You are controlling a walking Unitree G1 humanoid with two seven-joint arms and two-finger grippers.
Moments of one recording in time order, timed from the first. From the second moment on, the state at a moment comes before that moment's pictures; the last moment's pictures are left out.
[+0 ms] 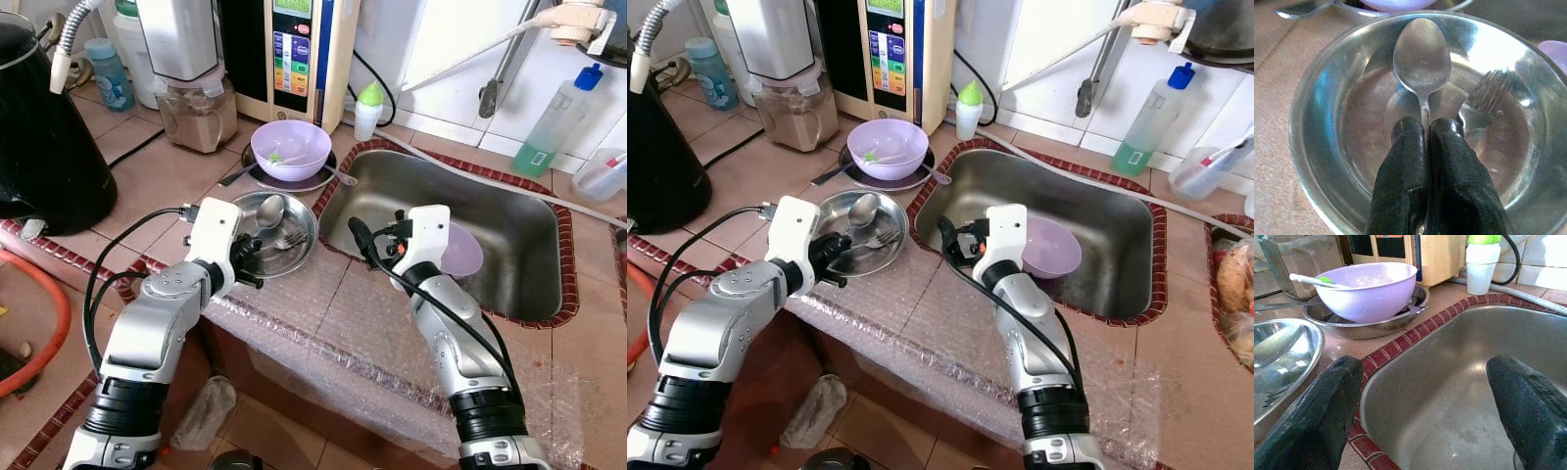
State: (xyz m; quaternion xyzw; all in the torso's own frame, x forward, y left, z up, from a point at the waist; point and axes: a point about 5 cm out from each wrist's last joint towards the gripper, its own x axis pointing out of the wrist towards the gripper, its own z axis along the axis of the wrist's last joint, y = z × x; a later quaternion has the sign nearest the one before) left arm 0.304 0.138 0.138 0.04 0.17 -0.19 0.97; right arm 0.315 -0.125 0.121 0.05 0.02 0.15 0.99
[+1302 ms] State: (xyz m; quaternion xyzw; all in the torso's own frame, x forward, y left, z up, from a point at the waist) left arm 0.264 0.131 0.128 0.05 0.06 -0.14 0.99; right arm 0.311 -0.121 0.116 0.05 0.01 0.16 0.99
